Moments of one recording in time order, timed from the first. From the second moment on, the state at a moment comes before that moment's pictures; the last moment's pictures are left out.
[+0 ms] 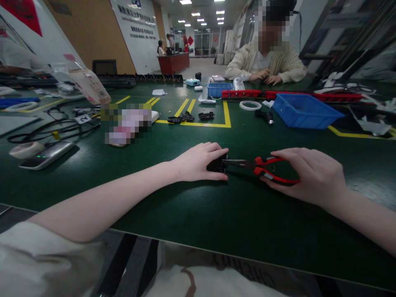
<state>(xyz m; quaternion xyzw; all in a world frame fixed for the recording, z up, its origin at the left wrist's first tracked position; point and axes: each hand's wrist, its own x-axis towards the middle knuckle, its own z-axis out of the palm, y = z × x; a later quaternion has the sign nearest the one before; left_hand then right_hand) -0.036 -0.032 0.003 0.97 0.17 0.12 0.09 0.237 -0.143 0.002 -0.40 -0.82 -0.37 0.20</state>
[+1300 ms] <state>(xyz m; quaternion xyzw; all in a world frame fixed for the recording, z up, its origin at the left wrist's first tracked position) -0.036 -0.030 0.000 0.97 0.15 0.15 0.15 0.246 -0.138 -0.003 -0.56 -0.81 -0.01 0.17</state>
